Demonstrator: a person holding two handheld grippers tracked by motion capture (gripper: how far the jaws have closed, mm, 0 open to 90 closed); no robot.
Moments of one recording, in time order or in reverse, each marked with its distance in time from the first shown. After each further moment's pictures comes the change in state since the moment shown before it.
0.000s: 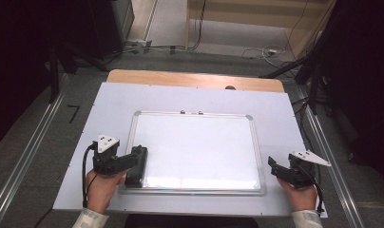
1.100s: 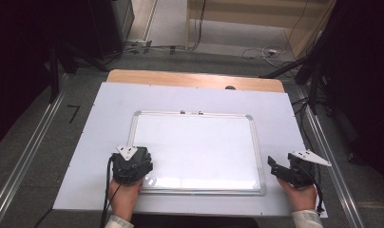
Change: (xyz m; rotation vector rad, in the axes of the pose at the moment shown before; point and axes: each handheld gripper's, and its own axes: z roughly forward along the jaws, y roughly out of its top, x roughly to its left) left arm -0.045 -0.030 0.027 0.076 0.183 -0.074; right arm 0.000 0.001 -0.001 -0.008 0.018 -0.004
